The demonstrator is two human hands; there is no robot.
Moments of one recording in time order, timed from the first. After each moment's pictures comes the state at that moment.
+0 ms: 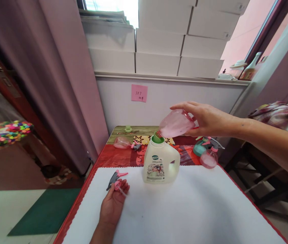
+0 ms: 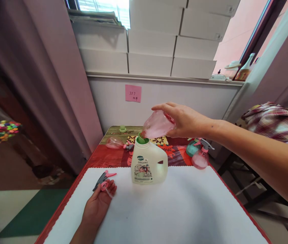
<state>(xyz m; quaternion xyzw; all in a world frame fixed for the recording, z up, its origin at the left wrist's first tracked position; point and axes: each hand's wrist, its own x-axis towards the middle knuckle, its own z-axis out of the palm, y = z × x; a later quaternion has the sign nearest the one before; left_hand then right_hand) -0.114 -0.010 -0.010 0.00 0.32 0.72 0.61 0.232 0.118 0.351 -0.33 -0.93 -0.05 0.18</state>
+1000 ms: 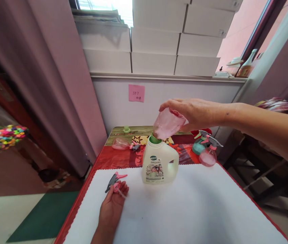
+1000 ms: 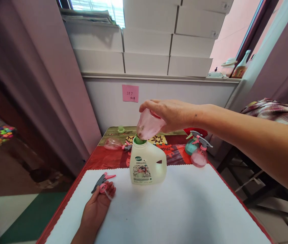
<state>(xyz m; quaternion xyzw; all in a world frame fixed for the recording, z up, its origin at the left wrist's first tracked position) -0.108 -0.011 0.006 -0.01 0.35 0.72 0.60 0.208 0.127 0.375 -0.30 -0.95 -0.08 0.08</state>
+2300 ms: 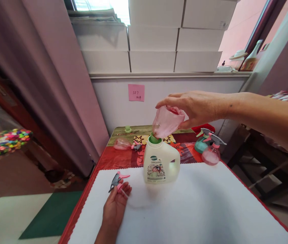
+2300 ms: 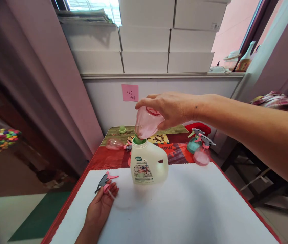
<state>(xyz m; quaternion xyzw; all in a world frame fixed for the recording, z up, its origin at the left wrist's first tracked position) -0.101 -0.012 0.004 0.03 0.39 0.73 0.56 0.213 0.131 0.388 -0.24 -0.96 -0.09 0.09</state>
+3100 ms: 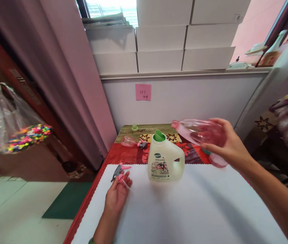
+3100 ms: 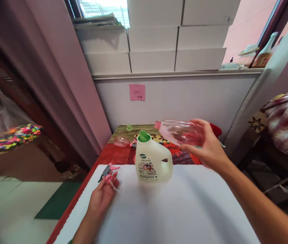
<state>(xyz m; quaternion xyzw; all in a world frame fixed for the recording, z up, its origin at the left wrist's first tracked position) -0.098 -0.011 0.056 0.01 0.39 0.74 0.55 0.289 0.086 0.230 -0.42 -0.72 0.25 0.50</state>
